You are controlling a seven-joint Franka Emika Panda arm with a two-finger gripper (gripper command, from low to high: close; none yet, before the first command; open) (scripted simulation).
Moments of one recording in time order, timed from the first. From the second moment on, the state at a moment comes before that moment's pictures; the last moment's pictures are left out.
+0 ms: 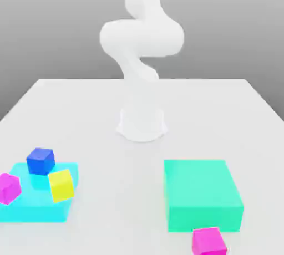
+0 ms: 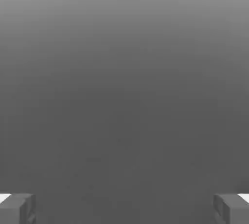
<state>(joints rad) 0.00 -0.71 0.02 -2.30 -0.01 2.33 0.82</state>
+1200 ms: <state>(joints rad) 0.10 0.48 0.14 -2.32 -0.18 2.79 1.05</state>
